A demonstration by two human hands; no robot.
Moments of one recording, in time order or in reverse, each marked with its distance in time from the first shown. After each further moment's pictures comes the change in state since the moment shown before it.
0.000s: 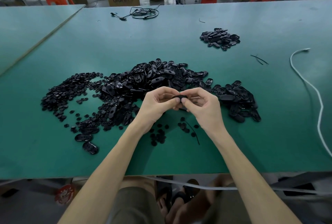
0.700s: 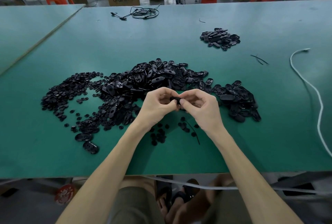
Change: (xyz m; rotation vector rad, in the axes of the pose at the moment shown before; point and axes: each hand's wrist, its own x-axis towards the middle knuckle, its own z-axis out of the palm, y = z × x) left_hand -0.004 0.004 0.002 0.170 0.029 0.030; right_hand 0.000 0.002 0.001 -0.083 -0.033 -0.025
